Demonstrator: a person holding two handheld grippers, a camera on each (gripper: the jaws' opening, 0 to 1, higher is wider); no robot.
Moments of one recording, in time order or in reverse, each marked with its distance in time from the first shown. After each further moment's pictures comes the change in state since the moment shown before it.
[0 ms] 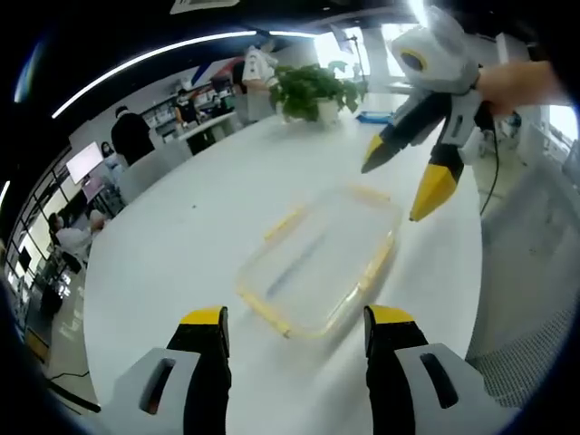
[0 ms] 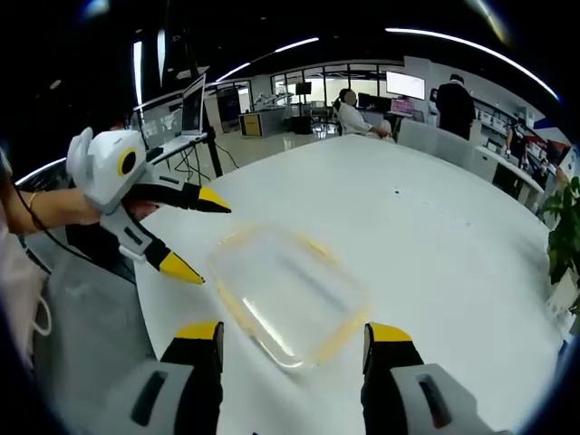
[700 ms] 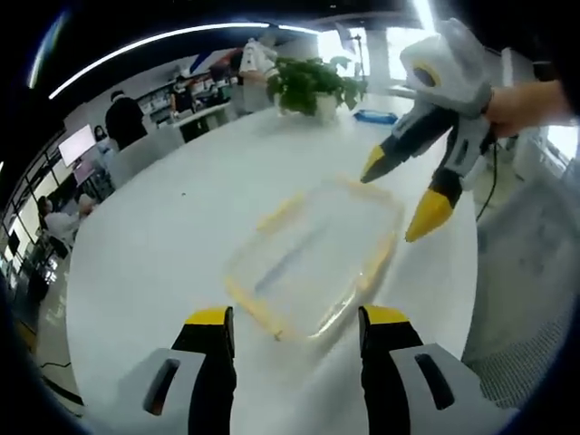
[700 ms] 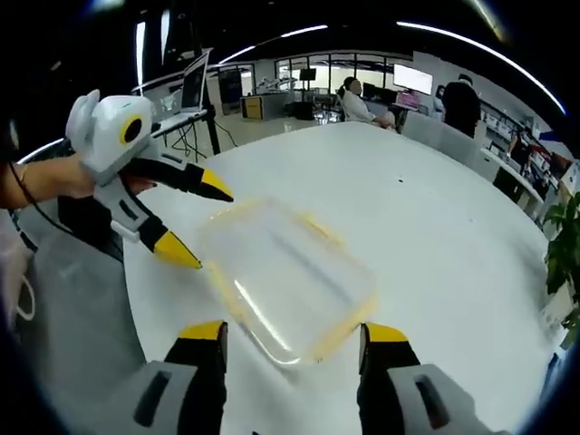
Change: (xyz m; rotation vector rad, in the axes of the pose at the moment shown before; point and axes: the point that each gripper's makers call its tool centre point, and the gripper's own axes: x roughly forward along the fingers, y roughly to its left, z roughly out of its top) left arm 0.016 -0.004 -0.005 -0.068 0.021 -0.055; right arm 0.016 -0.005 -0.011 -0.080 0.078 -0.041
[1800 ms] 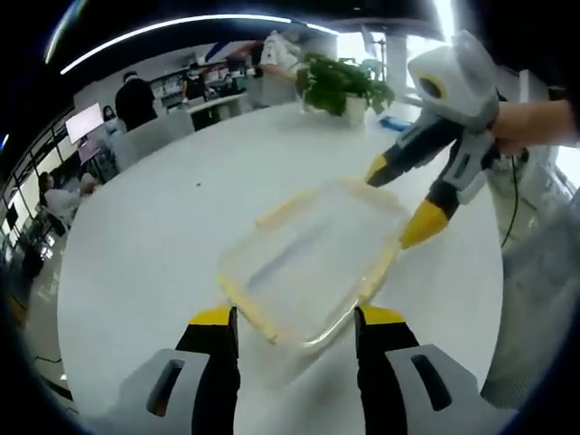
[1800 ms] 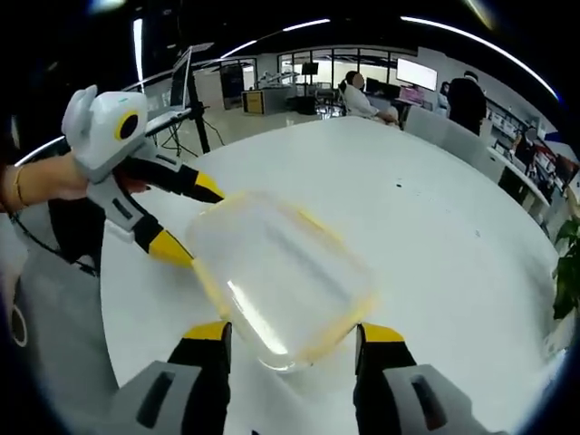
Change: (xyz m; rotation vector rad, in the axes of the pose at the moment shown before) left arm 0.038 0.058 0.015 -0.106 0.015 0.005; right arm 0.045 -0.055 0.036 0.013 0.024 0.029
